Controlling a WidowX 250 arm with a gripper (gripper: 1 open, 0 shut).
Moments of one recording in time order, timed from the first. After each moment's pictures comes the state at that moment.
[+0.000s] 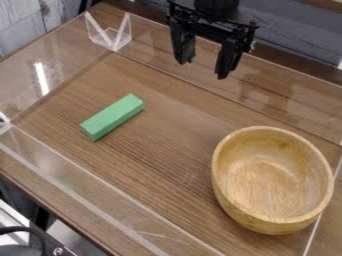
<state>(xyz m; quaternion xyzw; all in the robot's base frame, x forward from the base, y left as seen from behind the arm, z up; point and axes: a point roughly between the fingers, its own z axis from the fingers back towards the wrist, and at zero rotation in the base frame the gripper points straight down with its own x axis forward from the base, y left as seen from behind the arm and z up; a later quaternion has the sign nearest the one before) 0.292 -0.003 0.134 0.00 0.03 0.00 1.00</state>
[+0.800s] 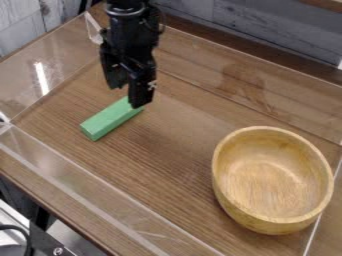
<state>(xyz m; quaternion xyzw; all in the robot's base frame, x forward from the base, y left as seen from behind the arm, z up) 0.245 0.087 0.090 0.00 0.02 -0.14 0.99</state>
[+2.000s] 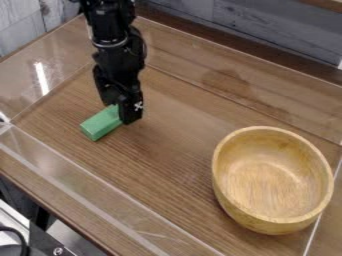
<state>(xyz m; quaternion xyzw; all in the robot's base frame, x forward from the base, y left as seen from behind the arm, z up) 0.252 0.100 0.046 -0.01 0.00 -0.16 0.99</state>
